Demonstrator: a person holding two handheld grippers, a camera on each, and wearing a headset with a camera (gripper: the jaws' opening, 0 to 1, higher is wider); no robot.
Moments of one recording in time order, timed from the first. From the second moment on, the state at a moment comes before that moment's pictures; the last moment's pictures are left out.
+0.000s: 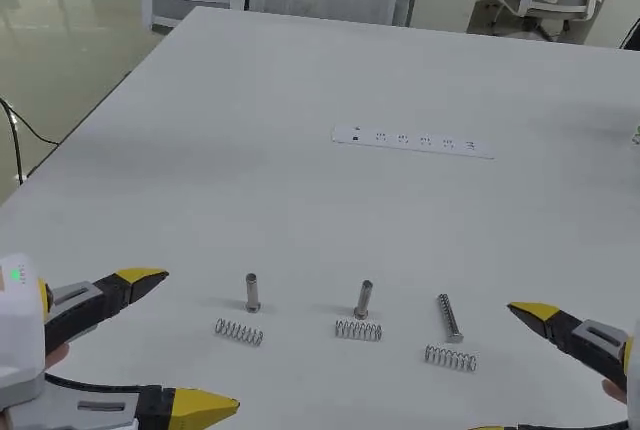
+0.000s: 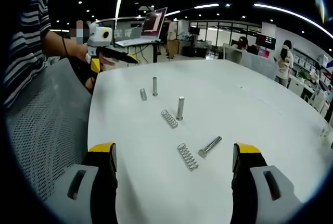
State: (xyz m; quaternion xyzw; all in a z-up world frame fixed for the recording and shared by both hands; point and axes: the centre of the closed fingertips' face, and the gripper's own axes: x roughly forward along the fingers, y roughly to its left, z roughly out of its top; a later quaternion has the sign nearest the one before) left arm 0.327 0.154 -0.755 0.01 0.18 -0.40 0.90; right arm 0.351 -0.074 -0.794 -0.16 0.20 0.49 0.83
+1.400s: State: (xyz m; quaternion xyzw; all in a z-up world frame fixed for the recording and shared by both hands) left arm 0.326 0.157 -0.768 0.00 0.19 -0.40 0.90; right arm 0.349 -0.081 -0.803 -0.16 0.22 0.48 0.83
